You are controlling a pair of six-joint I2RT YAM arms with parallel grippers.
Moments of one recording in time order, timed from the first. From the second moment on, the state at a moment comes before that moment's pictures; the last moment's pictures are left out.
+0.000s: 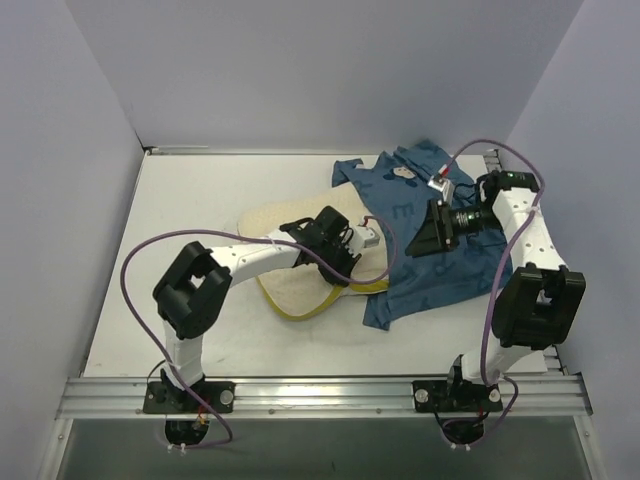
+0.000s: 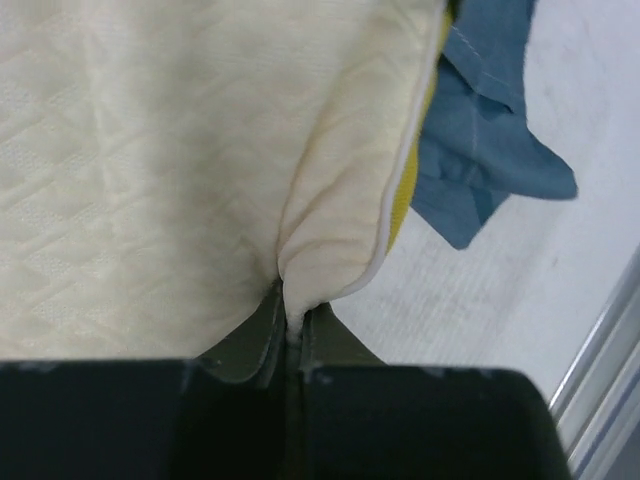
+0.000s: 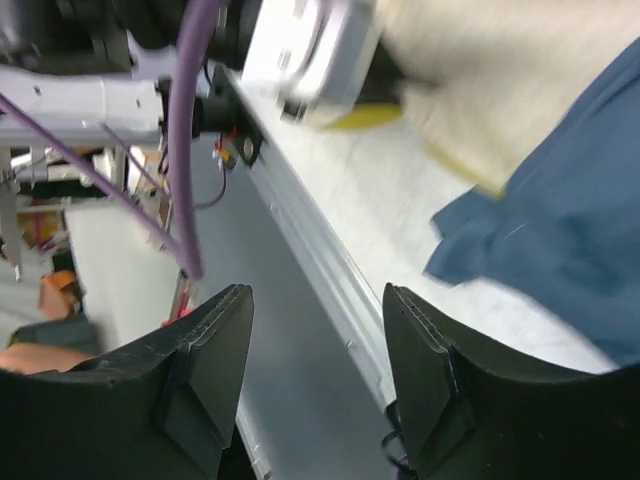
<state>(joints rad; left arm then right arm) -0.83 1.94 1.40 -0.43 0.34 0.03 -0.09 1.61 1.35 -1.45 -1.05 -0.55</state>
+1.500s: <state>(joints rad) -0.45 2.07 1.66 -0.89 0.52 0.72 0.04 1.74 1.57 -1.03 -0.63 -0.12</state>
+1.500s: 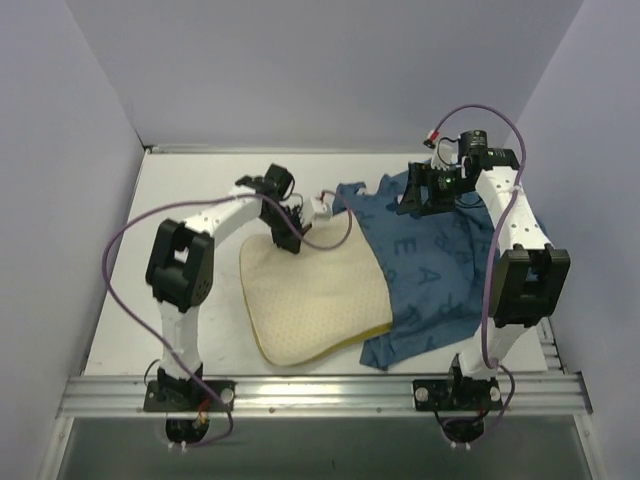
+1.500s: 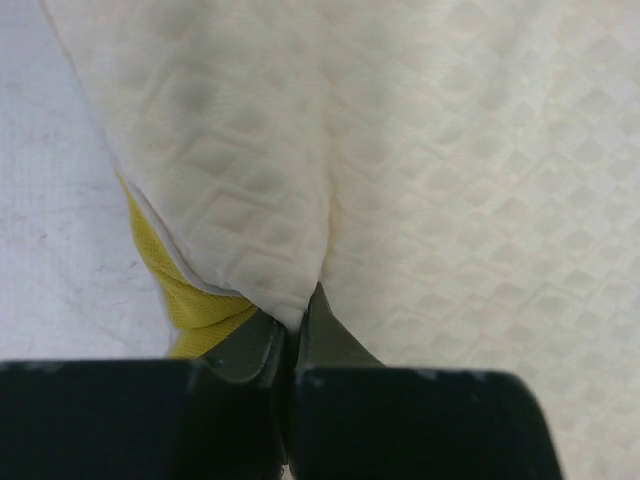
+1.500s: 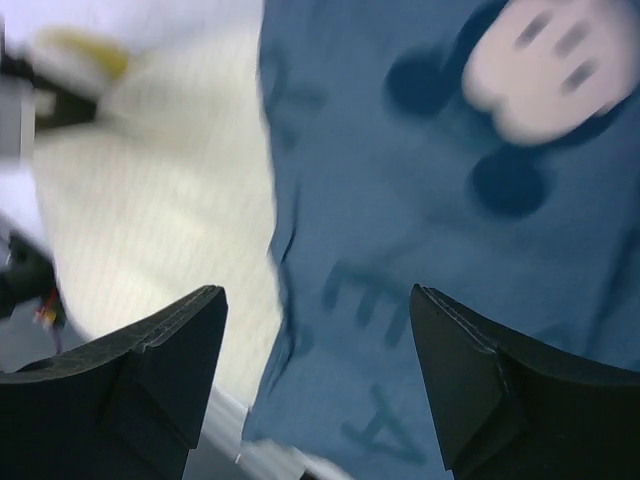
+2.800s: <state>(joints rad) -0.70 1.79 1.44 -0.62 0.41 0.81 0.36 2.09 1.98 -0.92 -0.56 0.09</state>
